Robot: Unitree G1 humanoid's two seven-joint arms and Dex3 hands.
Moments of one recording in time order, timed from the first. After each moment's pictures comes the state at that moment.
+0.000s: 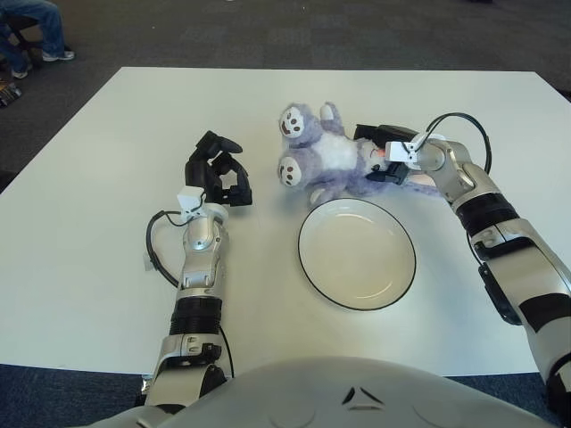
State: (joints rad) left arm -0.14 -0.07 0.11 0.15 -0.05 -0.31 0.11; right arm -0.77 -0.46 0.39 0.70 -0.52 -0.25 0.39
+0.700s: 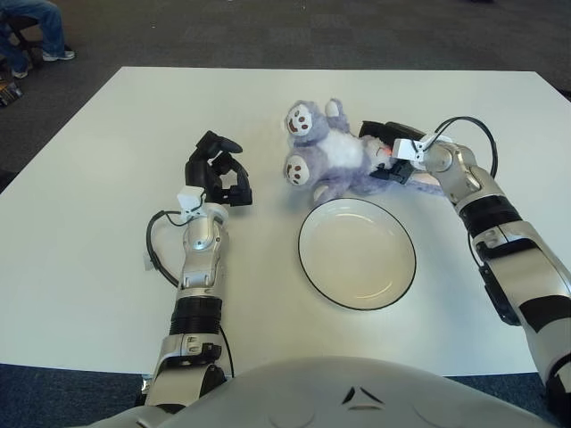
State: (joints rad) left arm -0.14 -0.07 0.12 0.15 -0.05 -0.31 0.11; right arm -0.74 -0.46 0.32 0.73 -0.45 -0.27 0.35
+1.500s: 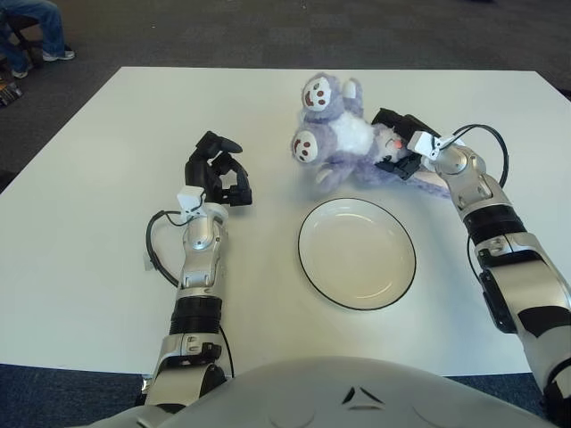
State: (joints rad) left arm -0.14 -0.07 0.12 0.16 -0.05 -0.31 0.11; right arm -0.67 -0.43 0.18 0.64 -0.34 -0.20 0.29
